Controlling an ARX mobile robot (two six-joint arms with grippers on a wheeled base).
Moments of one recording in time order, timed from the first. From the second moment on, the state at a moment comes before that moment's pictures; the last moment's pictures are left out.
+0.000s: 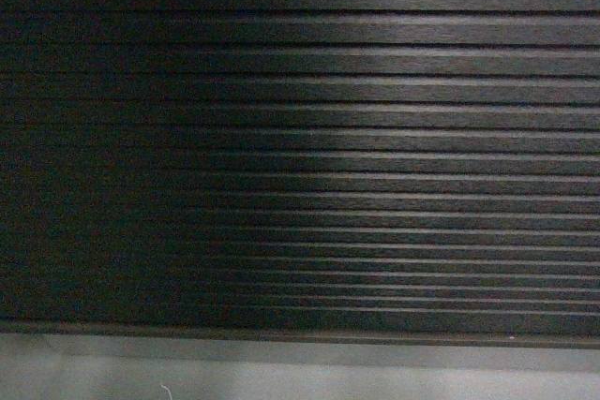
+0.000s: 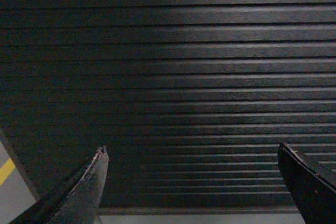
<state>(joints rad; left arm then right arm) 0.00 0.01 0.01 0.00 0.00 0.00 0.00 0.01 0.01 0.00 0.00 0.00</state>
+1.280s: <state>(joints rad) 0.00 0.01 0.01 0.00 0.00 0.00 0.00 0.01 0.01 -0.01 0.00 0.00</state>
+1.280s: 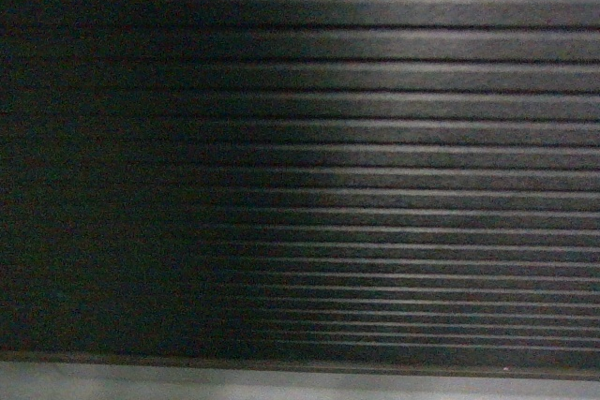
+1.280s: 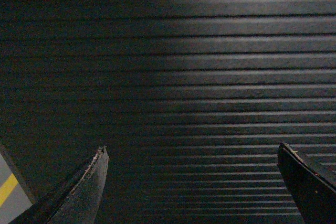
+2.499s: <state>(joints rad) 0.00 0.01 0.01 0.00 0.00 0.00 0.00 0.00 0.01 0.00 0.00 0.00</state>
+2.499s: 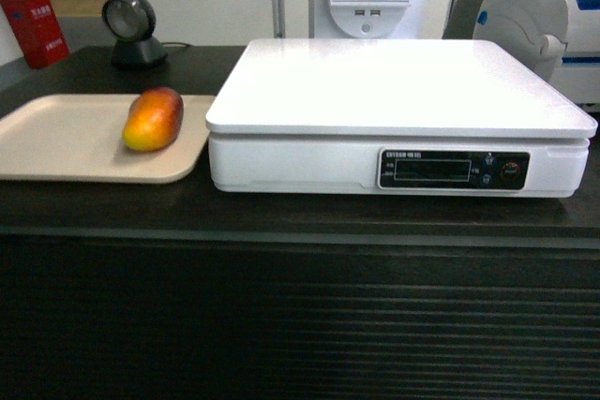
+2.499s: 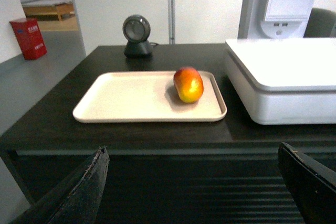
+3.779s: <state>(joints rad) 0.00 0.01 0.01 0.00 0.00 0.00 0.00 0.01 0.01 0.00 0.00 0.00</state>
